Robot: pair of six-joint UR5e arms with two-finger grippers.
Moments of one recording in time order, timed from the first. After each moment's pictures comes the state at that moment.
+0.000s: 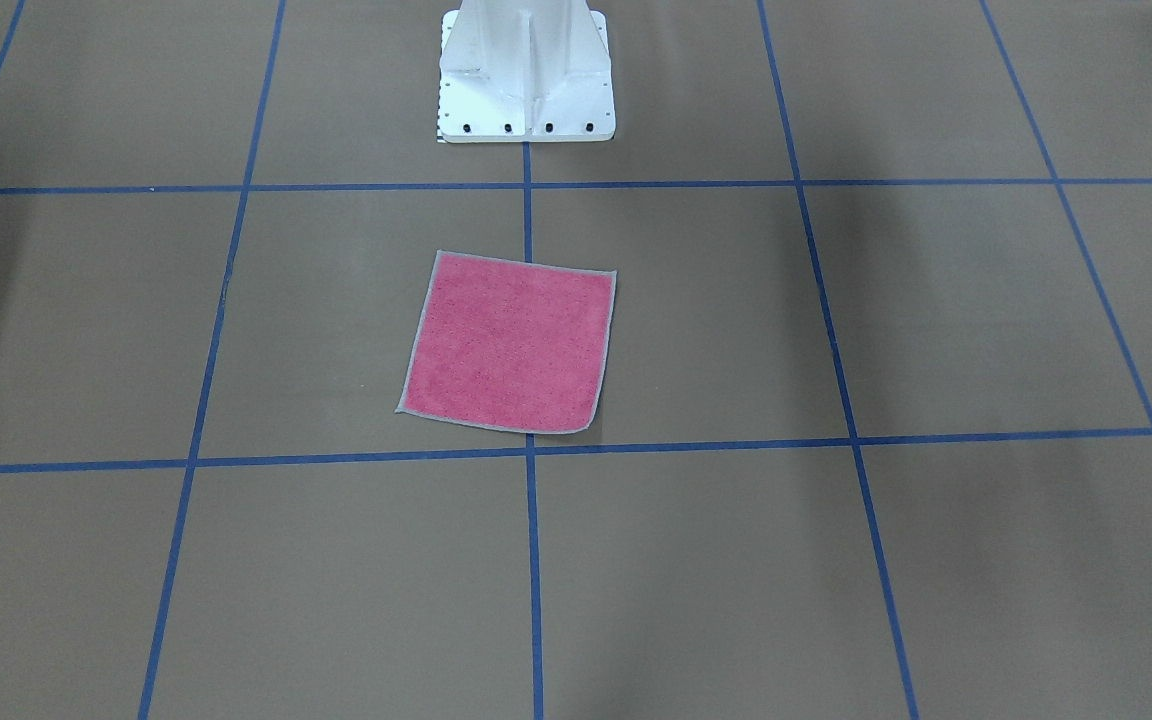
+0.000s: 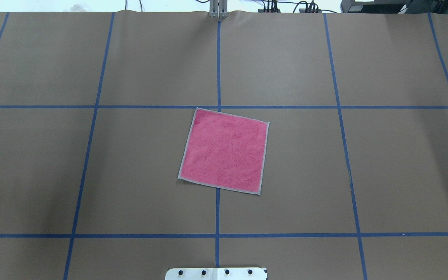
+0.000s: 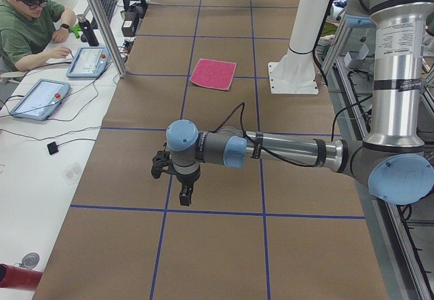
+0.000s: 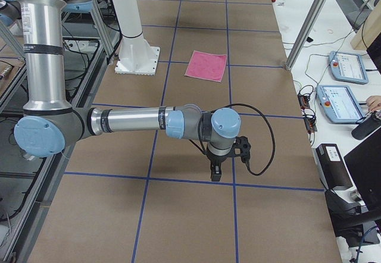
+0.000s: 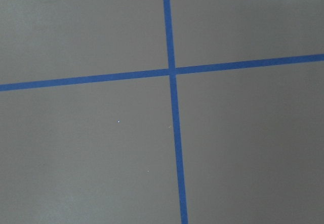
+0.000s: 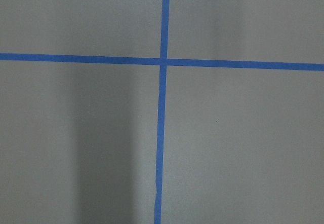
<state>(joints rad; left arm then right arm) -1.50 -1.53 -1.72 -1.60 -2.32 -0.03 1.59 -1.56 1.69 -1.72 2.35 -0.08</state>
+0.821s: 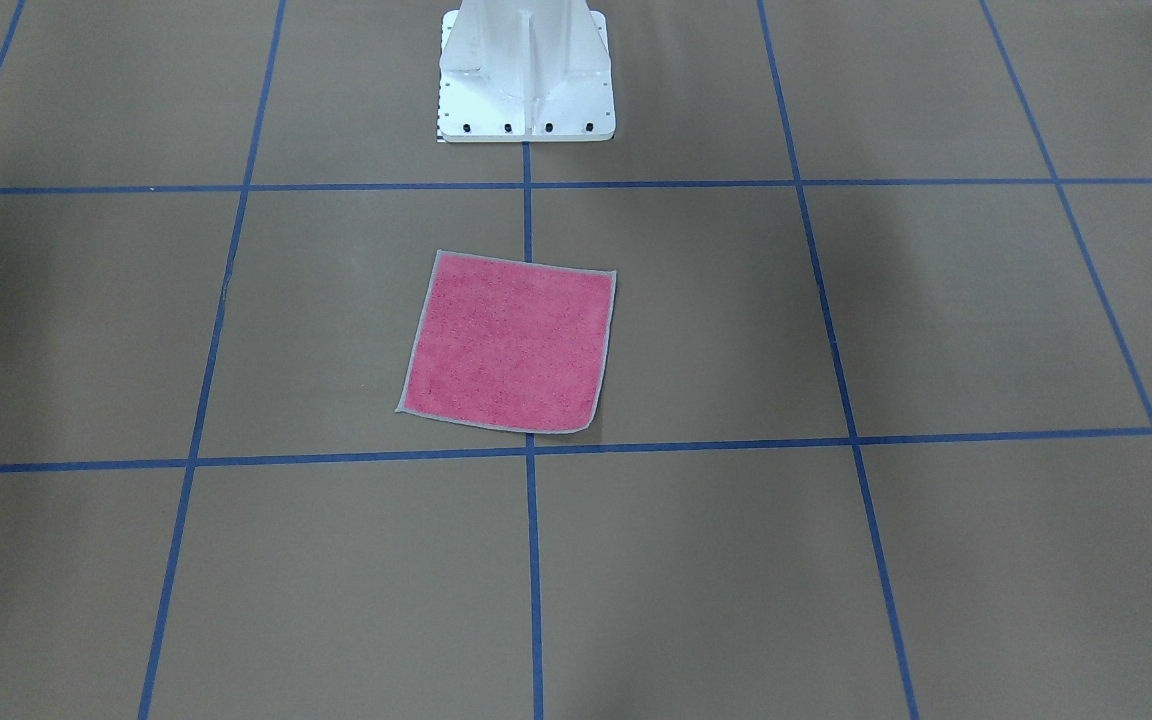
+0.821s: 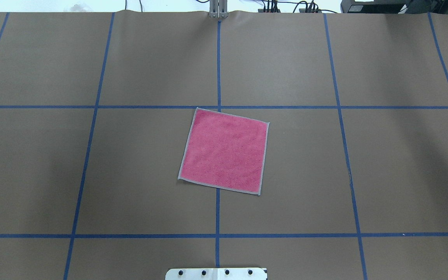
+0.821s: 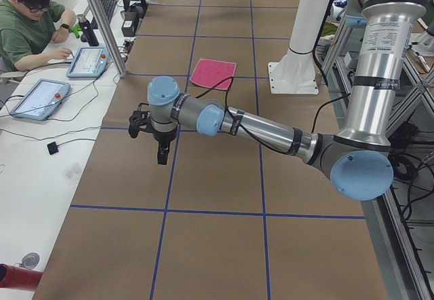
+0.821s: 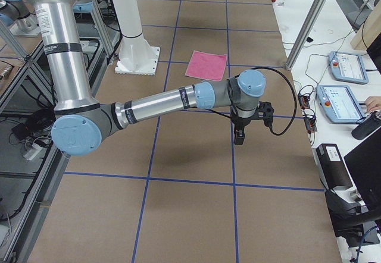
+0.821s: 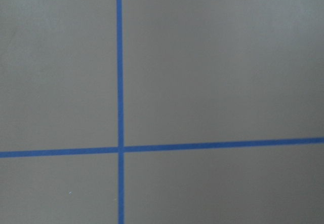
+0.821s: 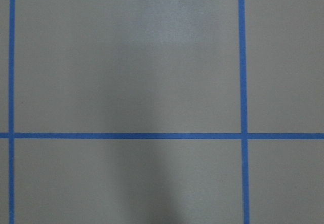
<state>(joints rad) -1.45 -1.71 -1.75 -1.64 -2.38 -0.42 1.48 -1.39 1.70 -1.72 2.45 0.19</state>
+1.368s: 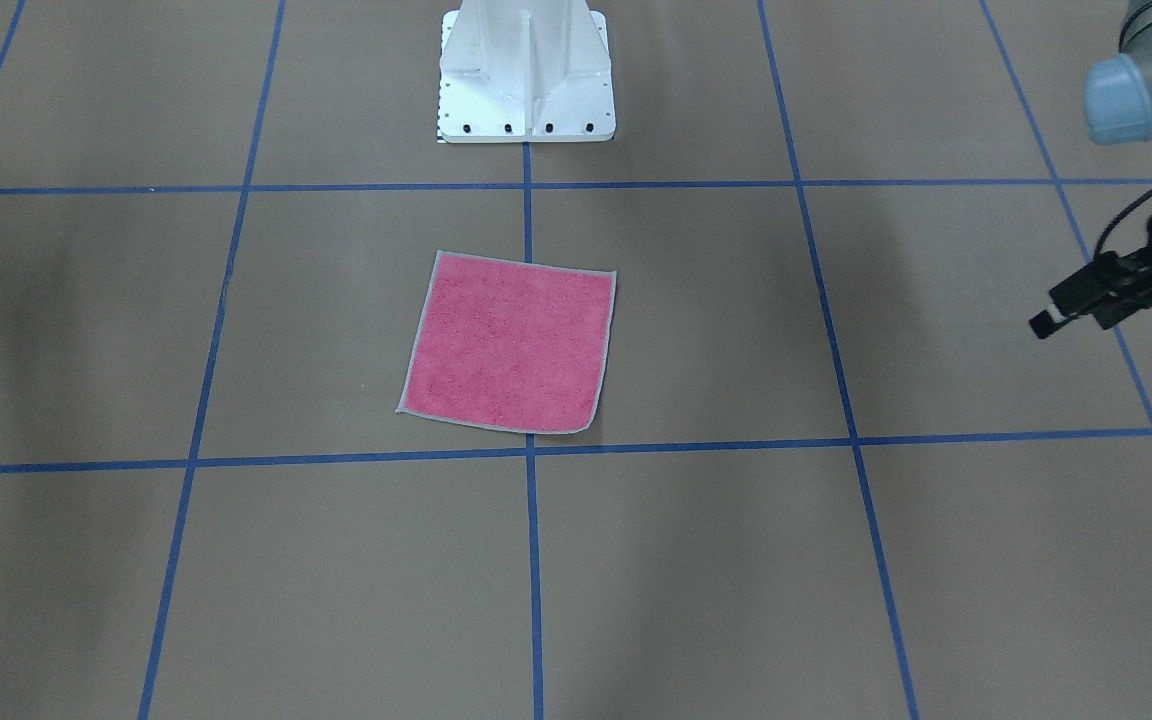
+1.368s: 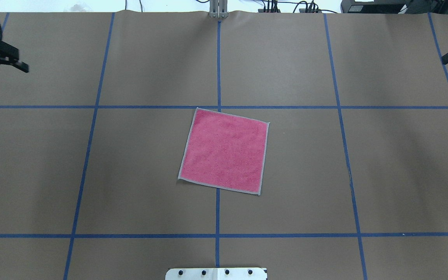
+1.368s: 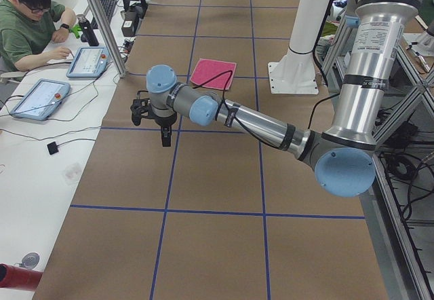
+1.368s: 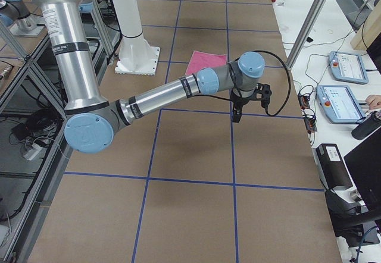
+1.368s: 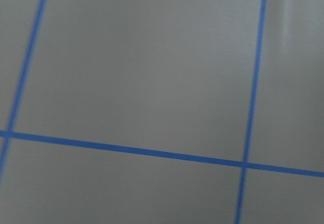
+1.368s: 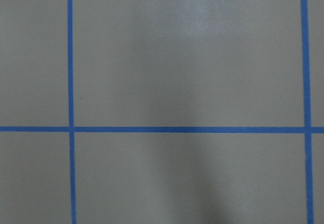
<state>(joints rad) -1.19 -1.78 -1.76 -1.91 -2.42 -1.04 1.39 -1.34 1.79 -1.72 2.50 0.48</state>
